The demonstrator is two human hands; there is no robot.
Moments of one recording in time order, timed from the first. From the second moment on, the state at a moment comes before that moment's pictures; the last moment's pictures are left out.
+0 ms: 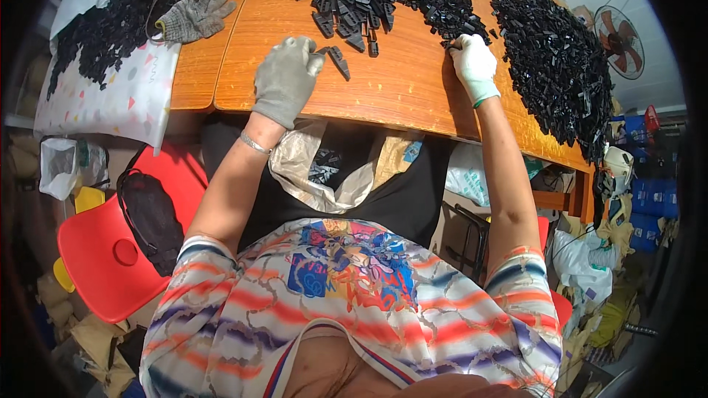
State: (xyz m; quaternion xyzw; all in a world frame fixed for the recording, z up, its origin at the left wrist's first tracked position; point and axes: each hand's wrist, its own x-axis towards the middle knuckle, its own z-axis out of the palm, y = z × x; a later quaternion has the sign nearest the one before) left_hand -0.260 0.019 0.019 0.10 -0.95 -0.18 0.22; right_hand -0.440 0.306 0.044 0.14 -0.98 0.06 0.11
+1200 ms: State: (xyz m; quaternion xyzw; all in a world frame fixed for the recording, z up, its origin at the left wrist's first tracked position) left_hand -0.204 0.058 0.051 0.03 -0.50 -0.86 0.09; right_hand -0.266 0.178 0.094 0.19 -0.72 0.66 -0.08
